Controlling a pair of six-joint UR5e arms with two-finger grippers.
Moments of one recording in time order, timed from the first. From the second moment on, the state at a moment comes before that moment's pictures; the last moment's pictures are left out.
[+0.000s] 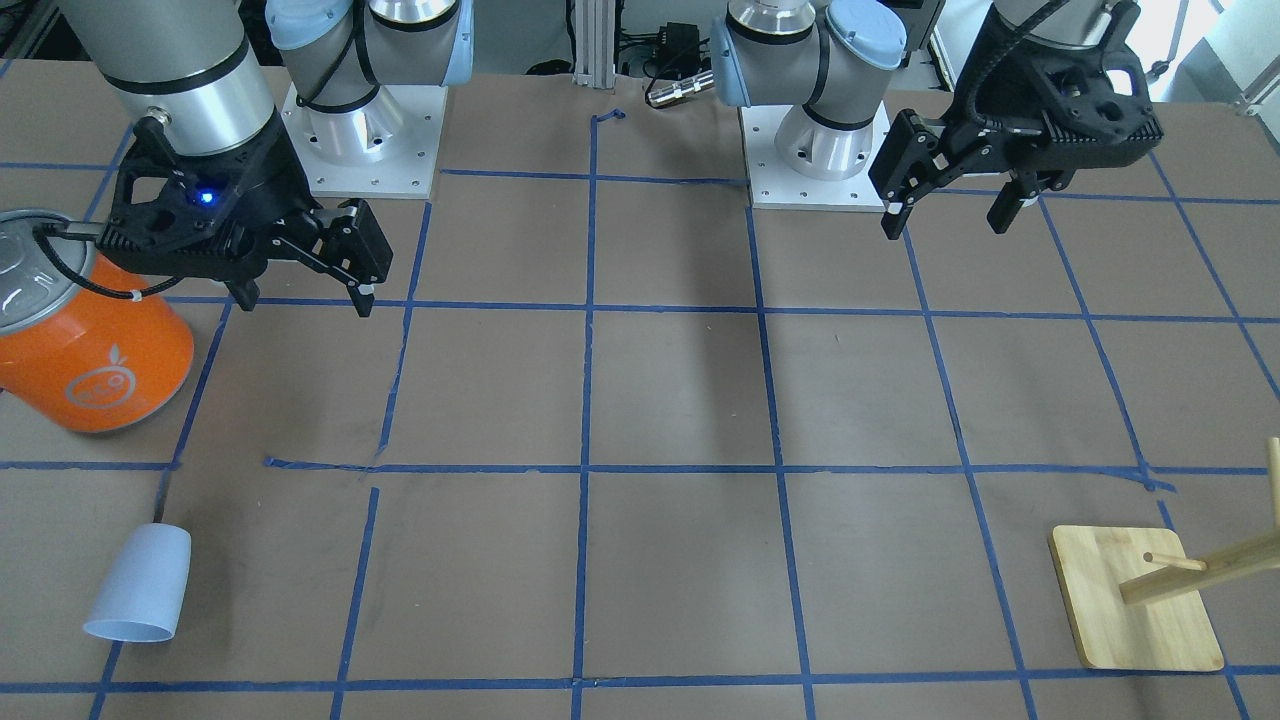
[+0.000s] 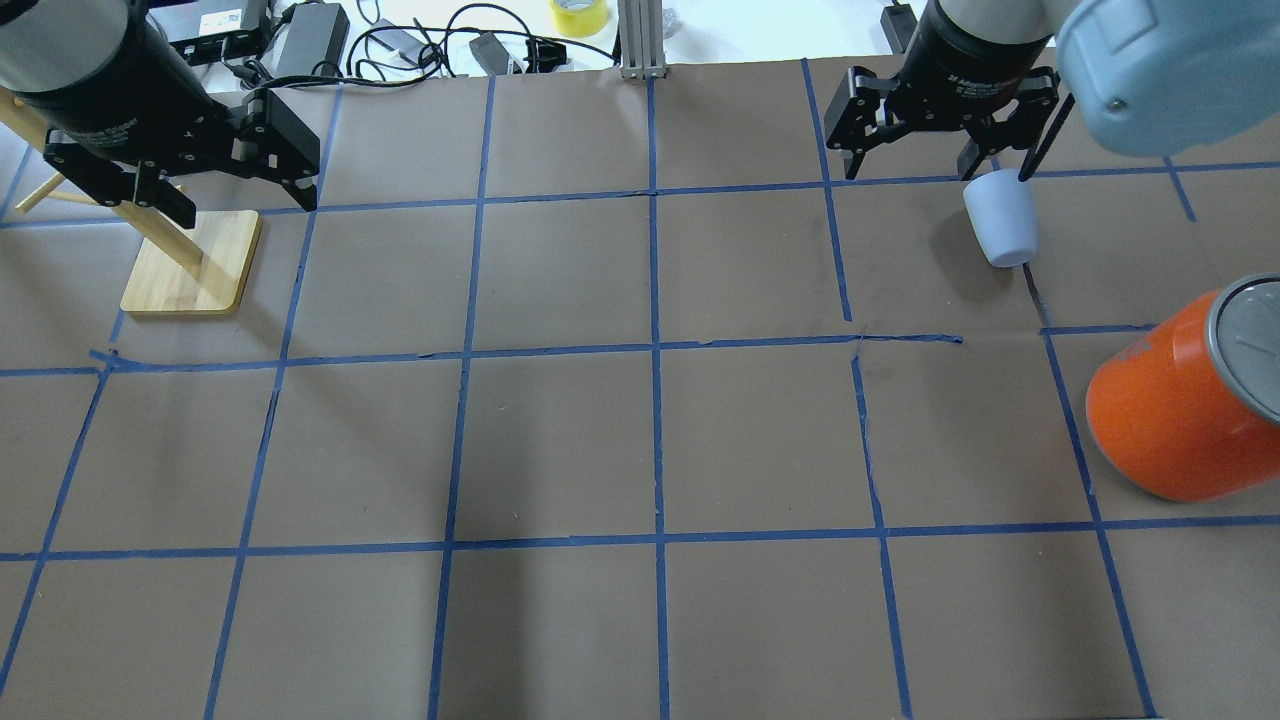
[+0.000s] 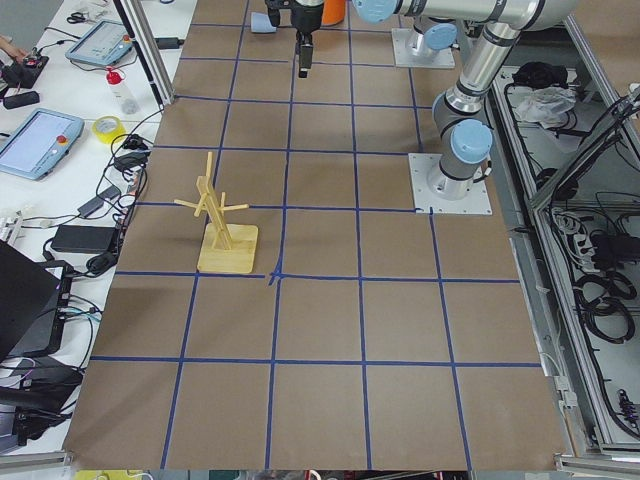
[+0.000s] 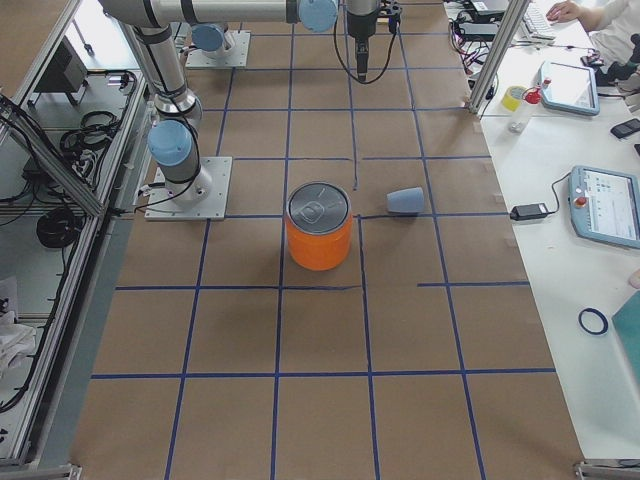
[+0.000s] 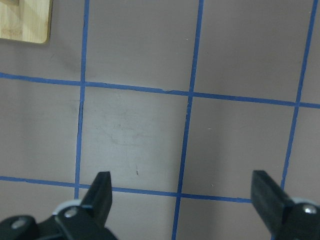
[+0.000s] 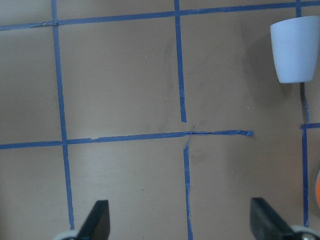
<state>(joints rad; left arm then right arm) -1.47 -1.49 -1.55 -1.56 1.57 -0.02 1.61 -1.50 1.52 -1.69 -1.56 0.10</state>
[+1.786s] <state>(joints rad) -1.48 -1.49 -1.55 -1.56 1.57 -0.02 1.61 -1.46 1.52 -1.69 -1.56 0.11</state>
